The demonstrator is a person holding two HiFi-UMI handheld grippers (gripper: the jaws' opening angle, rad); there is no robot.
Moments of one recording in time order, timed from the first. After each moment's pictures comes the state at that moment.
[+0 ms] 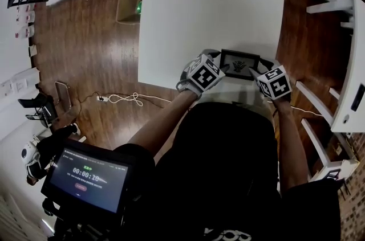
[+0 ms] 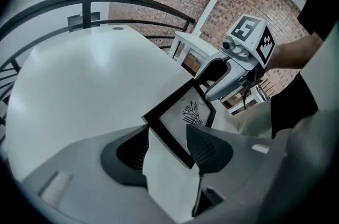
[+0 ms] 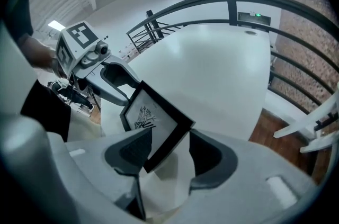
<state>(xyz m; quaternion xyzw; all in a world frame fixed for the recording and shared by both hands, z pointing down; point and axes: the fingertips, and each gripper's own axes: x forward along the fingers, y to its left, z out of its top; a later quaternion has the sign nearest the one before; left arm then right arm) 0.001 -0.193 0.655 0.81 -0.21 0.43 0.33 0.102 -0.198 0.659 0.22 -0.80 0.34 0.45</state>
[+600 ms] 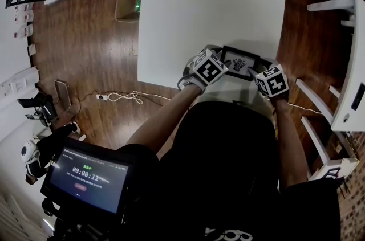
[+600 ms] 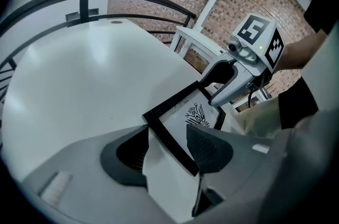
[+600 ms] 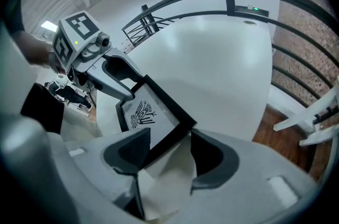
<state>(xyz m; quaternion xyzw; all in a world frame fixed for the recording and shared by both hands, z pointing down) 0.007 -0.197 0.670 0.80 -0.21 0.45 0.33 0.104 -0.186 0.674 0.23 -0.78 0.36 0.46</state>
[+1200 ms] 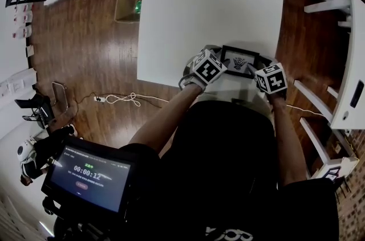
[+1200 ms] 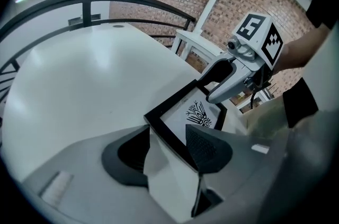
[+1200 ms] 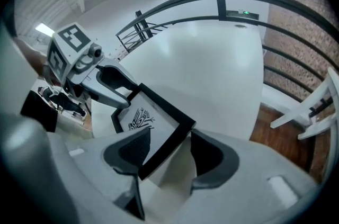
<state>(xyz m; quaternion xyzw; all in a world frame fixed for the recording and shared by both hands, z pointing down) 0.003 -0.191 0.680 0.81 -0.22 0.44 0.31 0.105 -0.189 0.681 0.27 -0.78 0.36 0.44</state>
